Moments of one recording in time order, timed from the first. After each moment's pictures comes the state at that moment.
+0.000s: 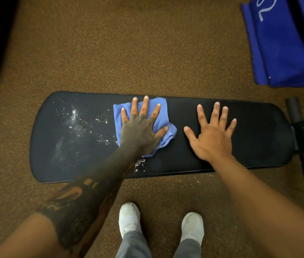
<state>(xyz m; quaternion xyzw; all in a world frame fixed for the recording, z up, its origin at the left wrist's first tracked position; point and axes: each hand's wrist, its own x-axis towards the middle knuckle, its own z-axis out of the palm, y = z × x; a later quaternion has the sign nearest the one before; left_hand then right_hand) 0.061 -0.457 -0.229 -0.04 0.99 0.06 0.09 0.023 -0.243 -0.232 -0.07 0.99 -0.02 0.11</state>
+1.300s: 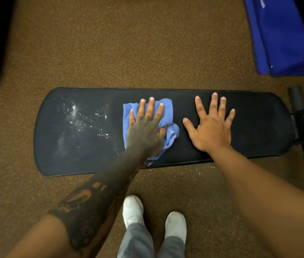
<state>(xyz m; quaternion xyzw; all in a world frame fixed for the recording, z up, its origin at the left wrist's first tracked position) 0.080 -0.437 -0.230 -0.03 0.99 0.06 0.09 0.024 -0.241 -0.232 -0.08 0.99 -0.04 0.10</state>
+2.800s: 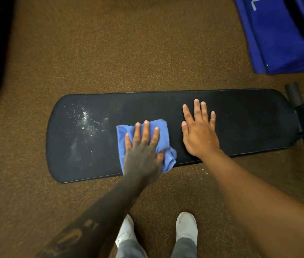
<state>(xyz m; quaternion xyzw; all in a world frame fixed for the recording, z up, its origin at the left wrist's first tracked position) 0.153 -0.464 -0.220 -0.03 0.99 0.06 0.13 0.052 -0.292 -0.232 -0.12 0.98 -0.09 0.11</state>
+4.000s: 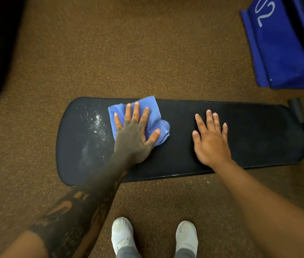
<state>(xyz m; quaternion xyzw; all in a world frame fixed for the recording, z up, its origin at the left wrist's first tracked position) 0.100 -0.535 -0.210 -0.05 0.98 0.16 0.05 0.052 -0.298 -0.221 -0.09 0.98 -0.11 0.13</state>
